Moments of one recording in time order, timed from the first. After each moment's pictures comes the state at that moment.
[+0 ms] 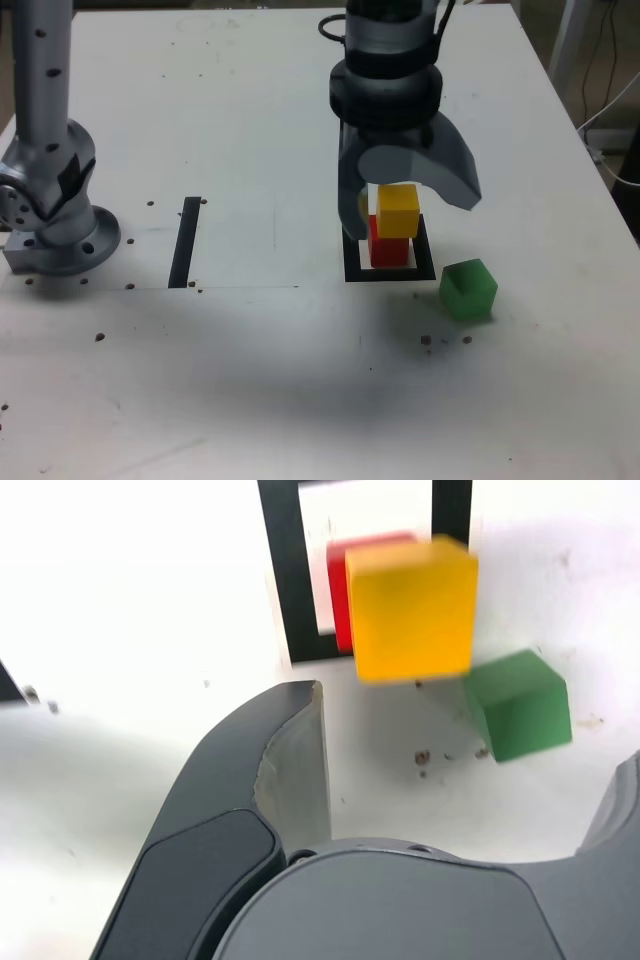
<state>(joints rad) -0.24 1.94 -1.59 1.23 0.04 -0.21</state>
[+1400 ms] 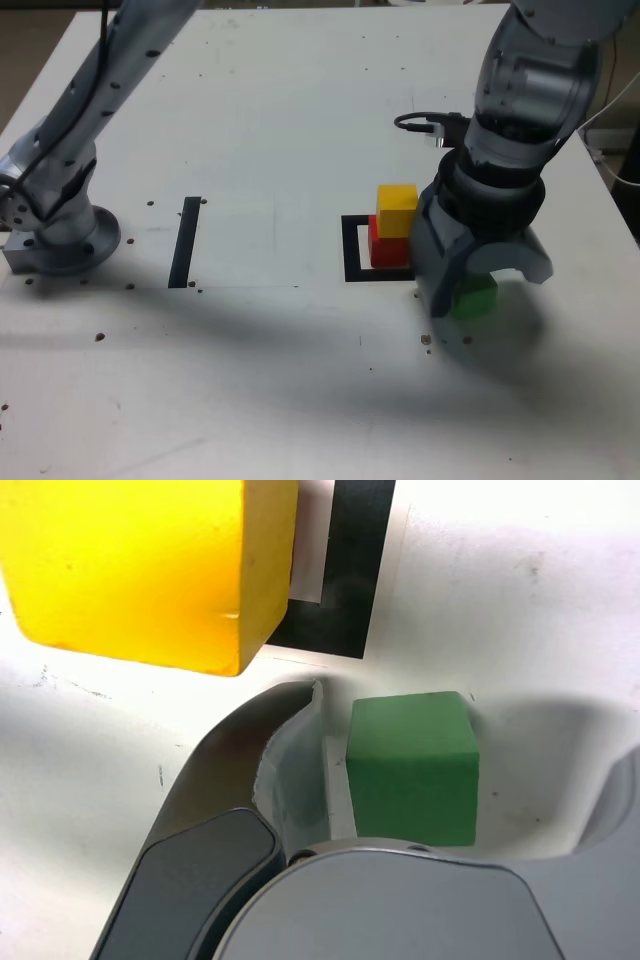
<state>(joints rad) -0.25 2.32 -1.94 1.32 0.02 -0.45</state>
